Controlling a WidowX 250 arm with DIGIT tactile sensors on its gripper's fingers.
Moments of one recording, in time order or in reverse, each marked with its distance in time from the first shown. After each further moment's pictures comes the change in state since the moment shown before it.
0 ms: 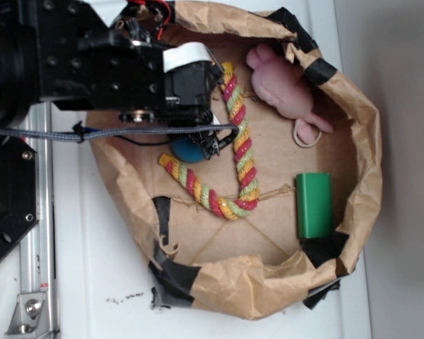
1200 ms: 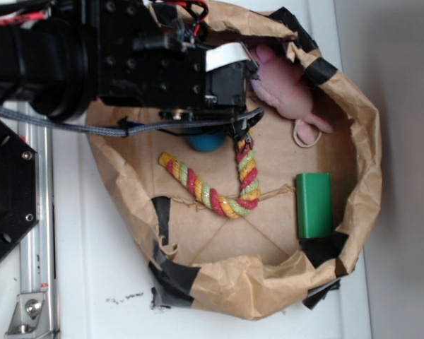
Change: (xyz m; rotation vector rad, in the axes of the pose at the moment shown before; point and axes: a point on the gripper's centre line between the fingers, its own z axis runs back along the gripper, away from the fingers) arm 0.017 -0.011 -0.015 0.003 -0.009 -0.018
